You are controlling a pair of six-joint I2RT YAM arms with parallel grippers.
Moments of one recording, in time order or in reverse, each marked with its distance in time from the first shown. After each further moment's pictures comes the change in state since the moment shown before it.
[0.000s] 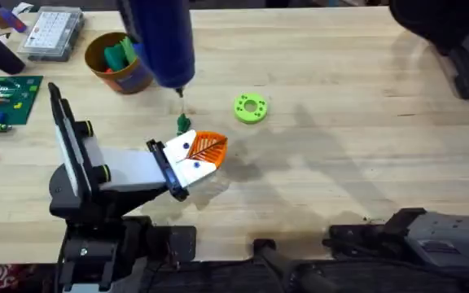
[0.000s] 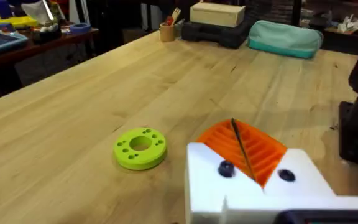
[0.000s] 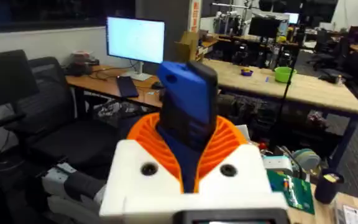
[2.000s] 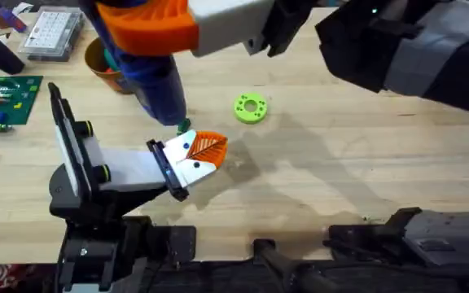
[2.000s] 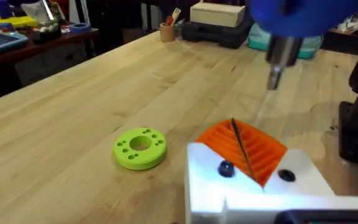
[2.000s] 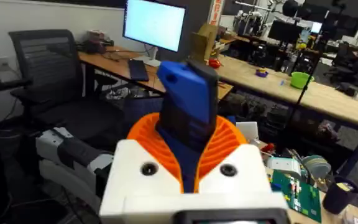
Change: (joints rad) left arm 0.000 0.000 0.000 0.000 0.000 0.000; right arm 0.063 0.069 -0.181 0.247 -0.048 -0.103
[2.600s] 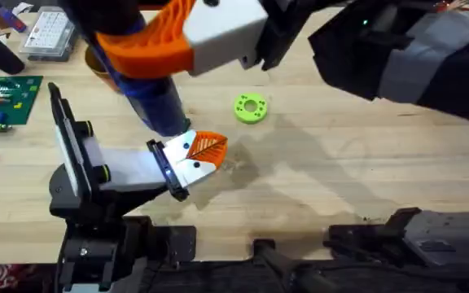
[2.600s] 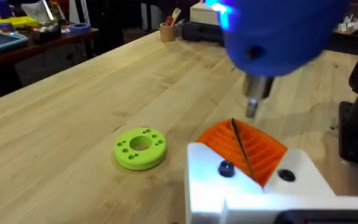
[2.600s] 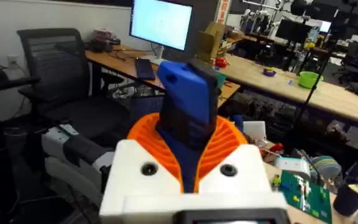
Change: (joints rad) left arm 0.000 0.000 0.000 0.000 0.000 0.000; right arm 0.025 0.002 -0.027 0.003 -0.003 -0.021
